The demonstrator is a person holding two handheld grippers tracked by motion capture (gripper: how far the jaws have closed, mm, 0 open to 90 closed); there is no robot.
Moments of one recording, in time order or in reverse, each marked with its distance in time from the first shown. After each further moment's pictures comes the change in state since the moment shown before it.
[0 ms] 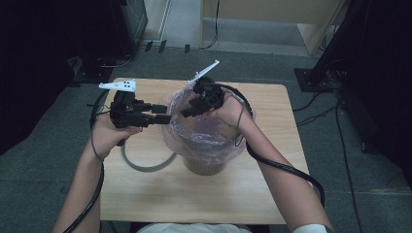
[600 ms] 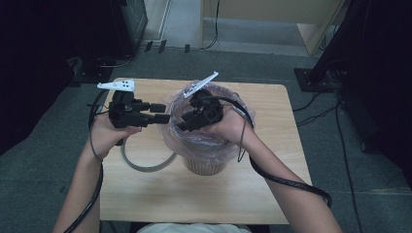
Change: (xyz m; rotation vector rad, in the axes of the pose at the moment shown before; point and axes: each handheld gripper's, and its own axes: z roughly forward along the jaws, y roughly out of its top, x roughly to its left) left arm -0.002 0.001 -0.003 -0.010 0.026 0.007; right arm 0.046 -0.015 -0.007 0.009 0.101 -0.022
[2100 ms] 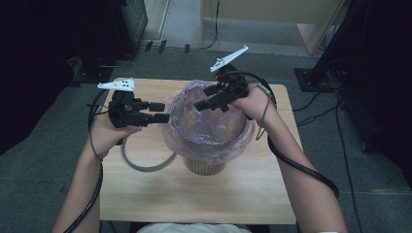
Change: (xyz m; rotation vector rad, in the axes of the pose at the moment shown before) left arm -0.001 0.001 0.000 0.011 0.028 0.009; right arm -0.044 0.007 -0.071 -0.090 -0.017 -0.014
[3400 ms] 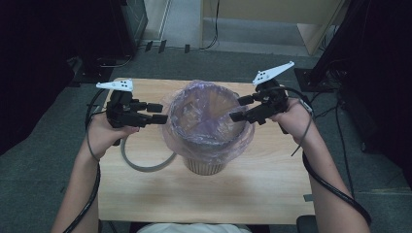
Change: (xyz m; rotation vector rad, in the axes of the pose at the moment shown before) left arm 0.003 -0.002 -0.004 0.021 0.000 -0.016; right arm -0.007 -0.070 -0.063 -0.034 -0.063 0.027
